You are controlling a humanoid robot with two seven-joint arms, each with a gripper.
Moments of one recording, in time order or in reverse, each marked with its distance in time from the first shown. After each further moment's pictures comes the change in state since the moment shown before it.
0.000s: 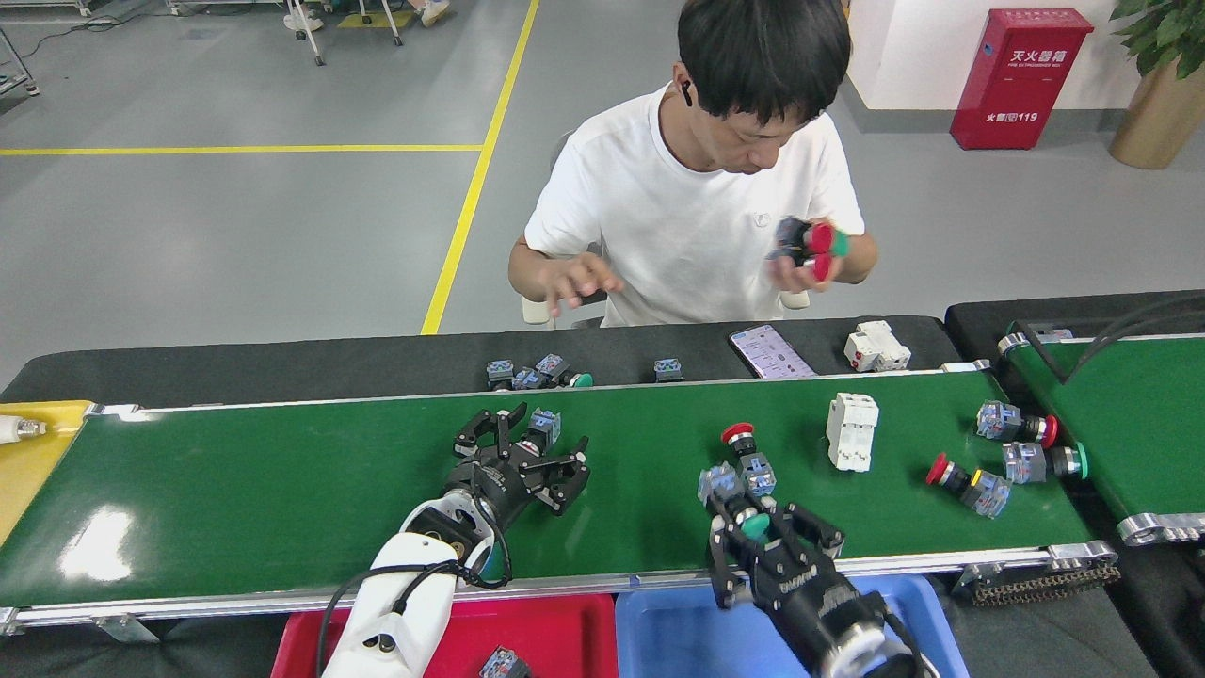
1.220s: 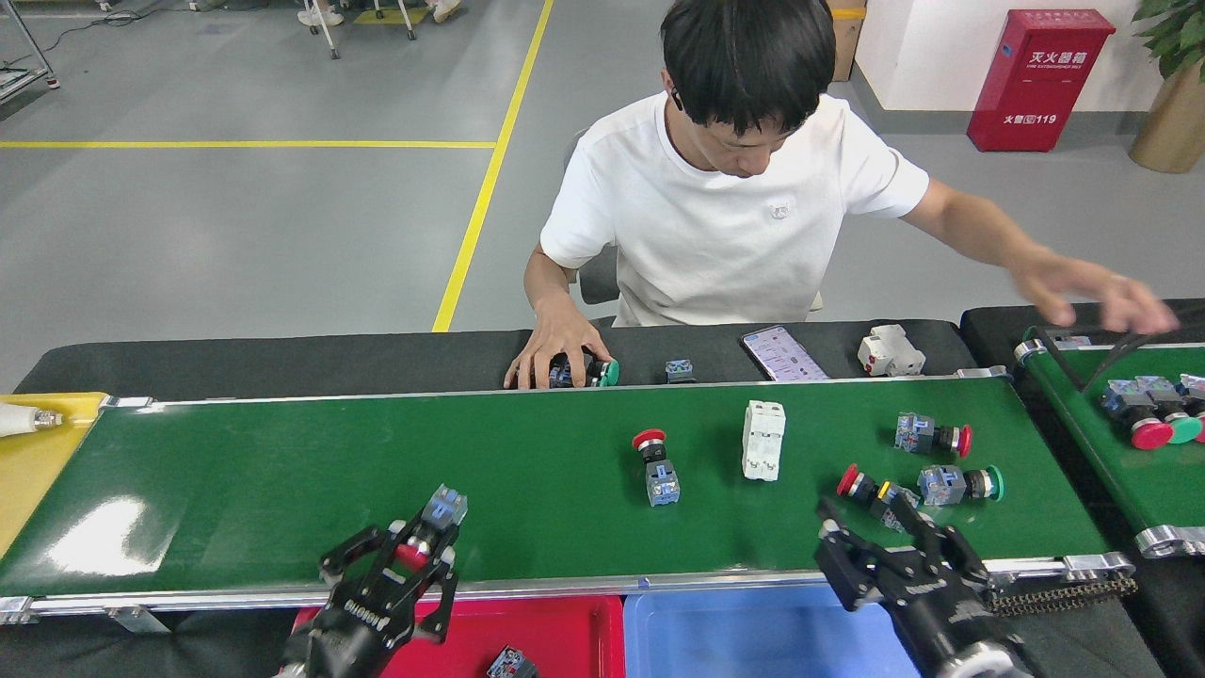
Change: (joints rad) left arm 0.782 0.363 0.111 -0.878 0.087 -0.041 0.166; right arm 0.125 0.176 -0.555 0.001 0.058 0.060 0.039
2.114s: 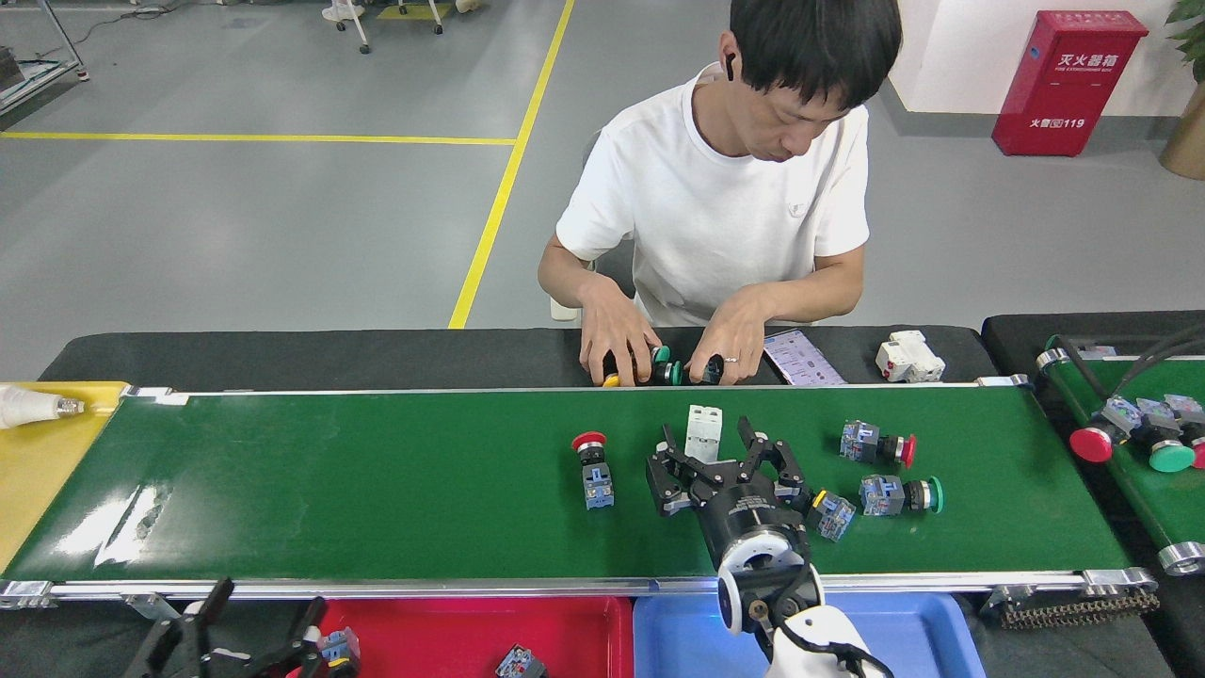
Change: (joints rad) left arm 0.117 -0.073 0.338 0.007 0.381 0.006 -0.118; right arm -0.548 0.113 0.609 0.480 0.201 0.607 -0.001
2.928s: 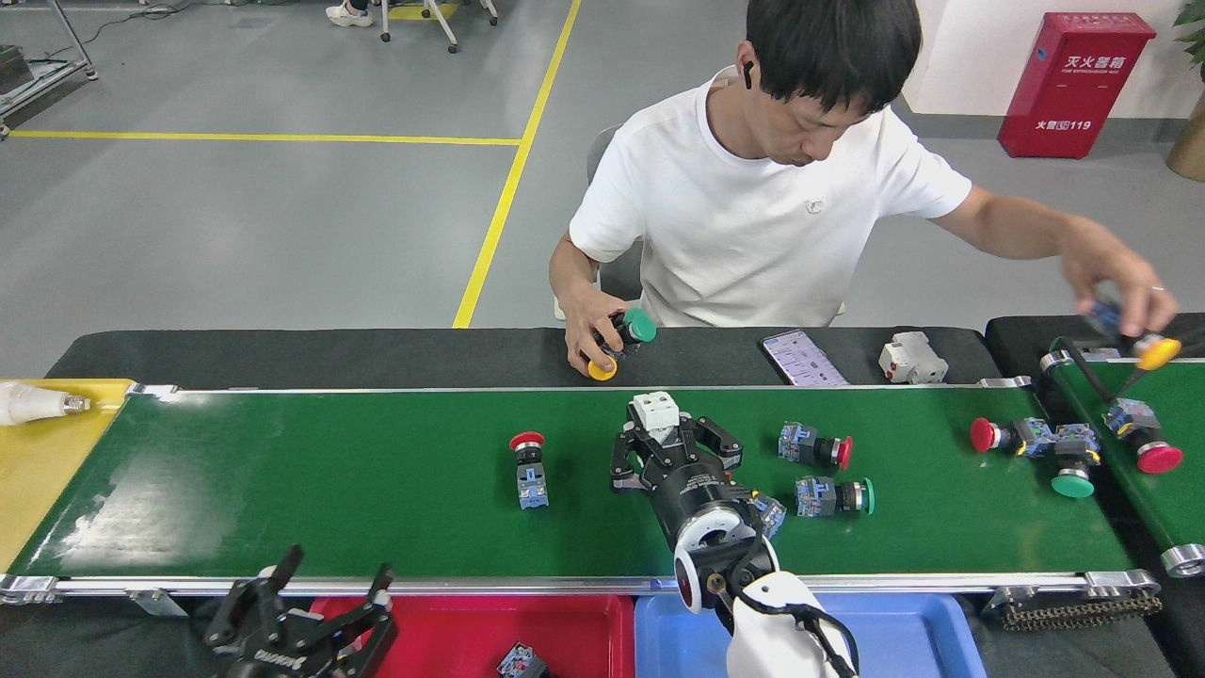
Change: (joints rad) left arm -0.241 -0.182 -0.224 0.042 -0.301 0.007 -0.027; right arm 0.059 -0.173 0.058 -0.293 -0.214 -0.209 0.041
